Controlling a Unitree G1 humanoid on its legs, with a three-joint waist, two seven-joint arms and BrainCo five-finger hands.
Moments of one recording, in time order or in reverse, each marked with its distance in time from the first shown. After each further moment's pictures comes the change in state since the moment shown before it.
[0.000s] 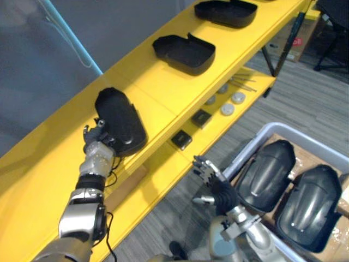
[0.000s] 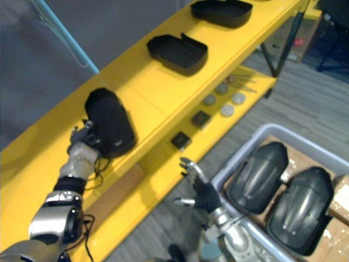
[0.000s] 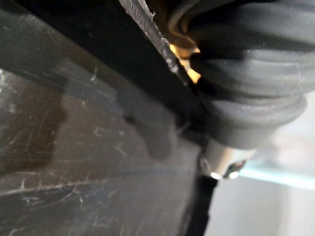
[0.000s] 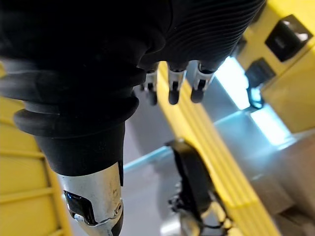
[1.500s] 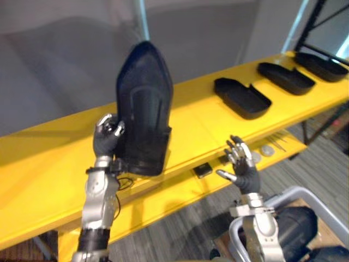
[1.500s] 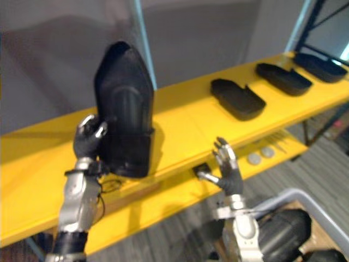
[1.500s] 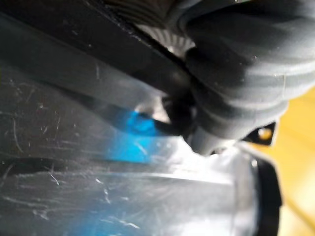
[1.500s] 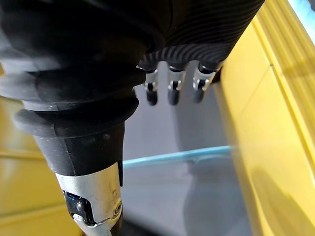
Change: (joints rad) left arm 0.355 -0.077 -0.078 -0.588 0.244 -0.143 -0.519; right arm -0.093 0.201 -0.240 0.163 -0.095 -0.119 0.025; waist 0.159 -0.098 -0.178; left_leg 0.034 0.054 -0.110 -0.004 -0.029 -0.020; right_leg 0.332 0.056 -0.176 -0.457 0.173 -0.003
